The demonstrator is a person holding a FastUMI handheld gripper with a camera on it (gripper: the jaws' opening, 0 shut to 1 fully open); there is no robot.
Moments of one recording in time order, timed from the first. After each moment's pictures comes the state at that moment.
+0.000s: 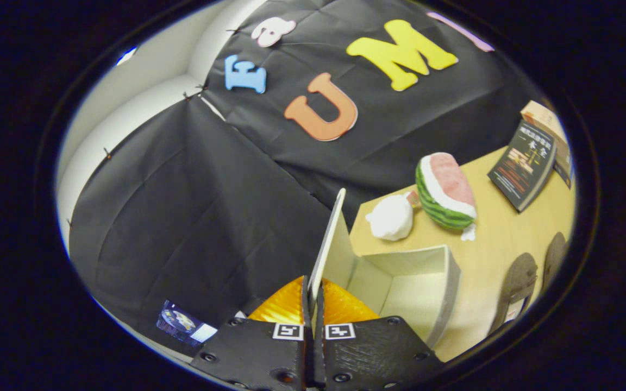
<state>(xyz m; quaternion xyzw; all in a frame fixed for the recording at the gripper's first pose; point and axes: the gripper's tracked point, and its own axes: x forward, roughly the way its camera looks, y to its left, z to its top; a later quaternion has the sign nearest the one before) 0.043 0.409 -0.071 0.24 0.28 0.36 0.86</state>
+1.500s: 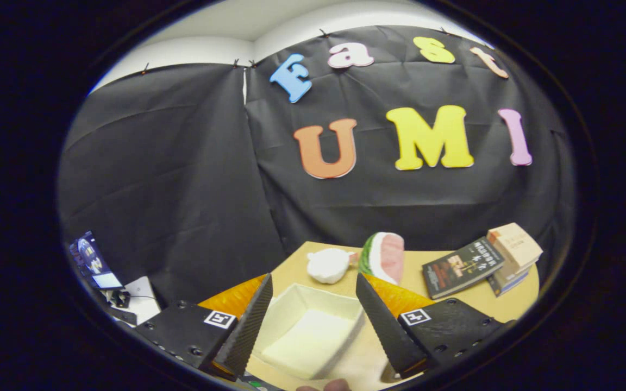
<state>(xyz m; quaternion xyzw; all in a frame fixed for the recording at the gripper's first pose) 0.058 0.273 -0.053 0.00 0.14 0.22 0.97</state>
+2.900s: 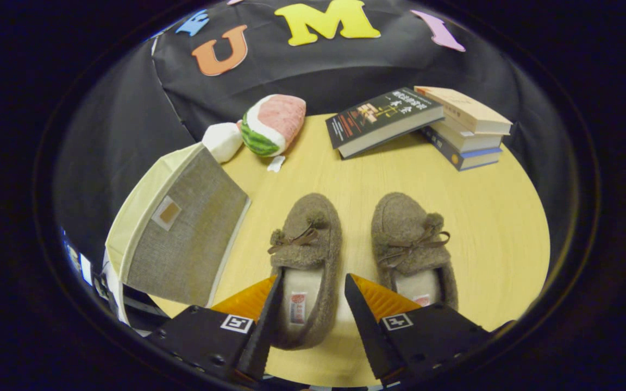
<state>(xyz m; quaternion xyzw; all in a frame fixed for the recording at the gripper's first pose) 0.058 0.095 -0.334 0.04 0.44 0.10 0.89</state>
